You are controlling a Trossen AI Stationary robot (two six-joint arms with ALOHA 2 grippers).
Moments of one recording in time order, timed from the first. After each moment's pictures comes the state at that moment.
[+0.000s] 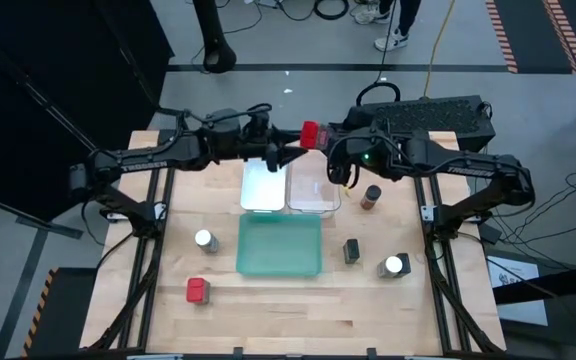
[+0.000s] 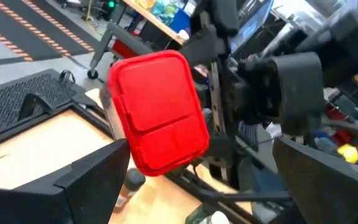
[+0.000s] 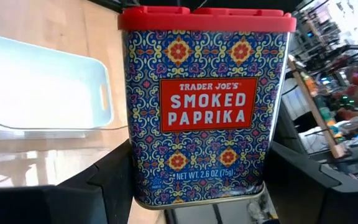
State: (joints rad) left arm 0.29 1.45 1.26 0.14 0.17 -0.59; right arm -0.13 1.38 1.44 -0.62 0.61 -0.43
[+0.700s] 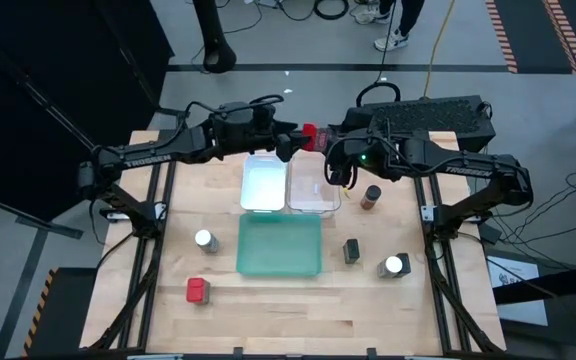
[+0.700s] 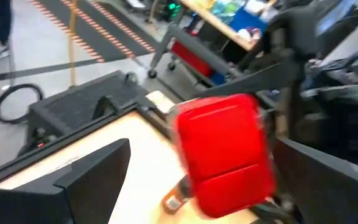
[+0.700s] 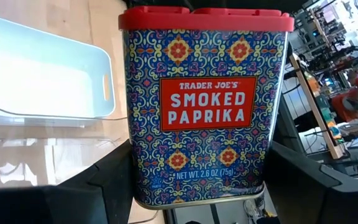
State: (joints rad) left arm 0.29 1.52 1.43 -0.11 -0.03 -0.54; right arm -0.13 1.39 1.43 -0.64 0.60 -0.46
